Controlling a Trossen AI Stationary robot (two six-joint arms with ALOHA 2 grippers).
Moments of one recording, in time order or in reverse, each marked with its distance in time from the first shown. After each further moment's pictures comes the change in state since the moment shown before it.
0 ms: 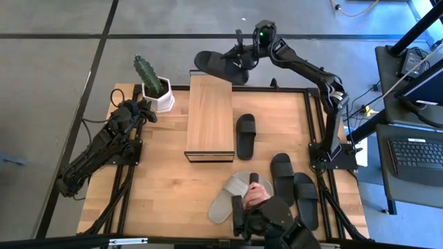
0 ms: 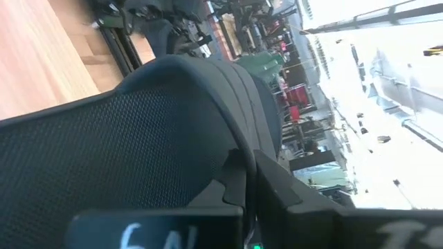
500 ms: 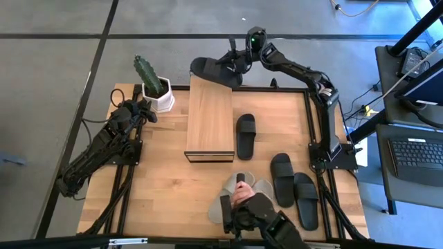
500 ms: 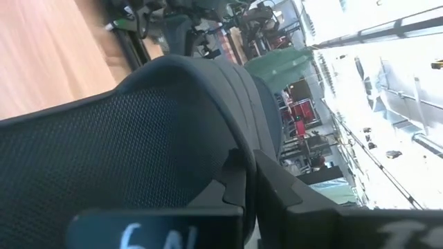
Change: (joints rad) left arm 0.000 0.000 0.000 0.000 0.000 -0.001; right arm 0.011 0.134 0.000 0.131 -0.065 0.010
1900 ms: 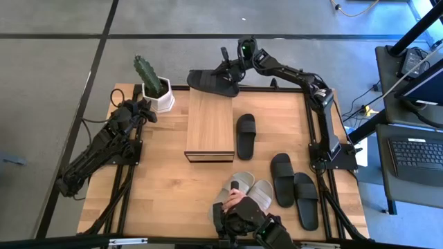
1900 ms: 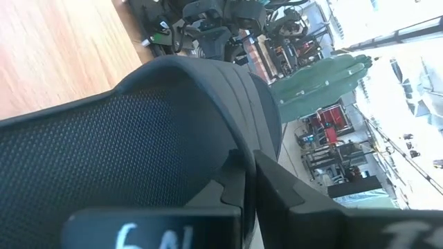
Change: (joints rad) left arm 0.000 0.000 0.000 0.000 -0.004 0.001; right arm 0.051 0.044 0.000 -0.083 0.002 -0.034
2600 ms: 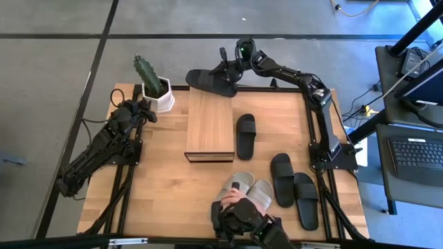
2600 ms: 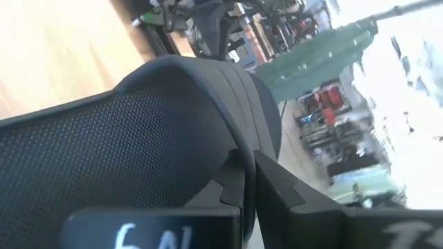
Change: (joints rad) left arm 0.000 0.000 0.000 0.000 0.000 0.001; right arm 0.013 0.024 0.000 0.039 0.080 0.061
